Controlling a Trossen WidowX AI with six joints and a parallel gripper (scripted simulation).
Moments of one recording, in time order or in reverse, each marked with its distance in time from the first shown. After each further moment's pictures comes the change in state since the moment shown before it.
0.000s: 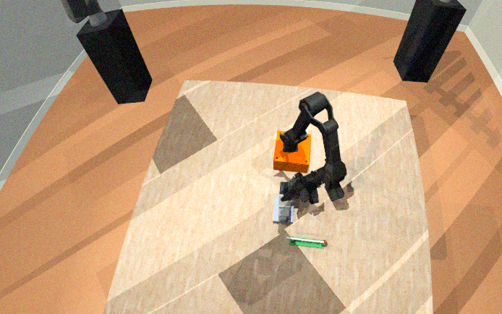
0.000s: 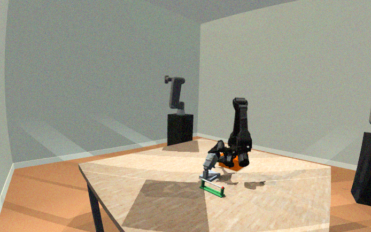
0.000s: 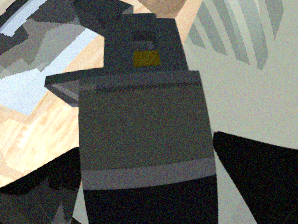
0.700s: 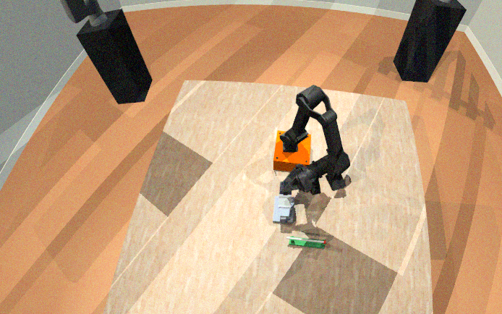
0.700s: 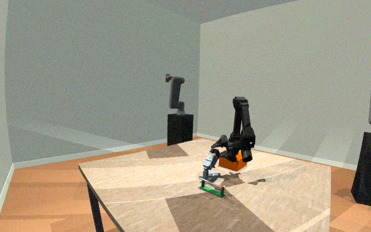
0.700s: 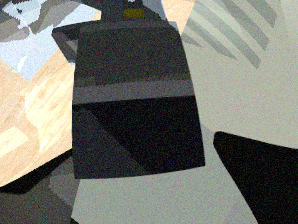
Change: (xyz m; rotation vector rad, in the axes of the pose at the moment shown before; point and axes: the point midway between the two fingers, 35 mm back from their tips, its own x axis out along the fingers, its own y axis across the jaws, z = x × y) arm -0.021 -0.003 -0.030 -0.016 -0.003 -0.019
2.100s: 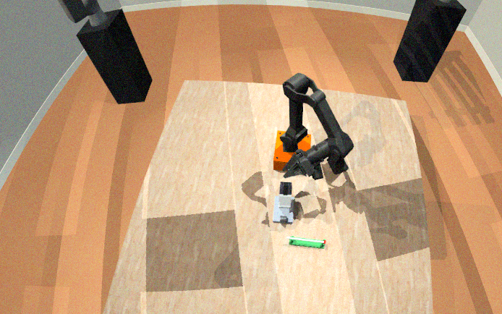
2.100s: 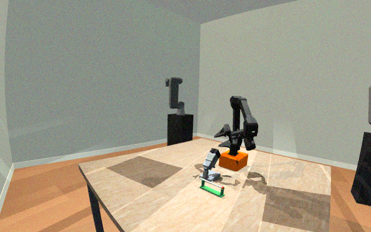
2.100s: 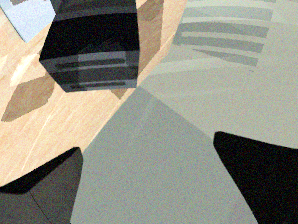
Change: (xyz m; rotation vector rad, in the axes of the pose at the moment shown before) arm -0.028 -0.024 -0.050 -0.029 -0.044 -0.004
